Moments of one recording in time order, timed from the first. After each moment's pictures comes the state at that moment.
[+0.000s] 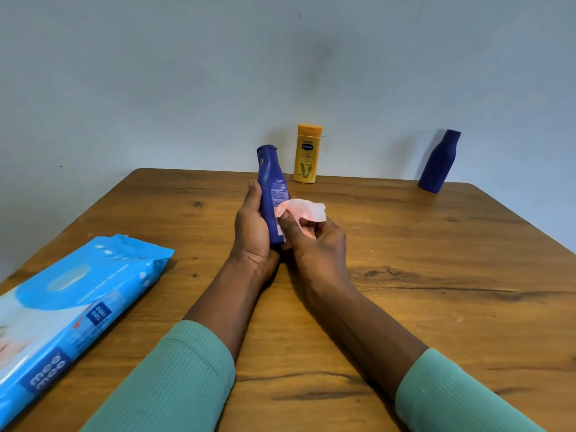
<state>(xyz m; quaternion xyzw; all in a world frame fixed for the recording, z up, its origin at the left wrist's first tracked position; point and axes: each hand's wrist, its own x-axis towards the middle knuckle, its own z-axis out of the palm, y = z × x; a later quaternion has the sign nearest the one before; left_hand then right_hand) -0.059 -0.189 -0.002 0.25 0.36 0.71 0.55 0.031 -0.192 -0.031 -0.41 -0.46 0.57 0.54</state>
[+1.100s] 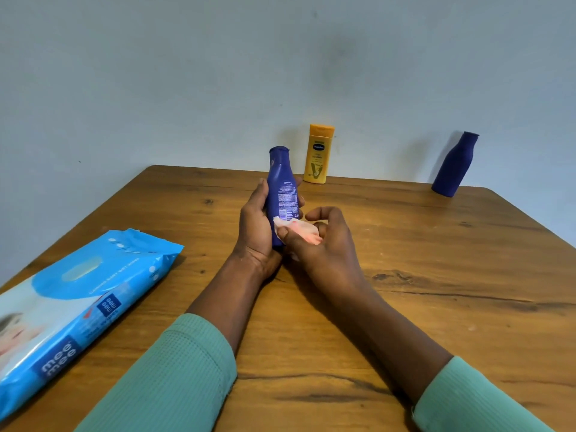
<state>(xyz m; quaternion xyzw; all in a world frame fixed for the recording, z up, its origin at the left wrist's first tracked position) -0.067 -0.191 -0.002 0.28 0.32 0.71 0.56 0.054 -0.205 -0.006 -0.41 -0.62 0.50 0.44</state>
